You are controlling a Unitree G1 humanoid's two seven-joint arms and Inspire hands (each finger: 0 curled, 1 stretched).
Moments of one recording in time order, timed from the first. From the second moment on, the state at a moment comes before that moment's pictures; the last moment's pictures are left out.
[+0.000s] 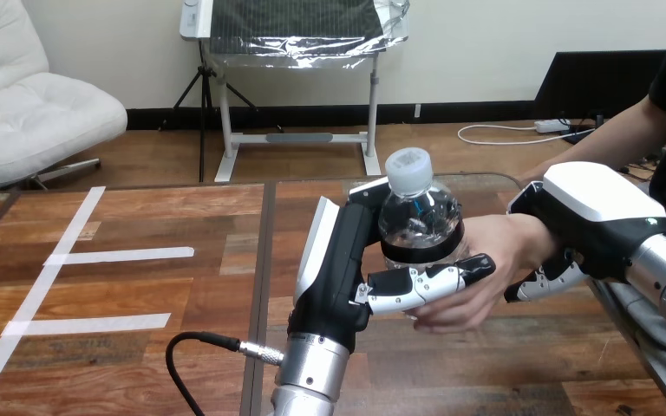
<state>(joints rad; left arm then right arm) -0.05 -0.03 -0.47 0.12 0.25 -0.35 0.27 -0.28 -0.78 0.19 0.16 -0.59 -0.12 0.27</state>
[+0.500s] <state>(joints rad) -0.06 -0.03 -0.48 0.13 0.25 -0.35 0.29 -0.28 -0.78 0.19 0.16 -0.59 -0.12 0.27</state>
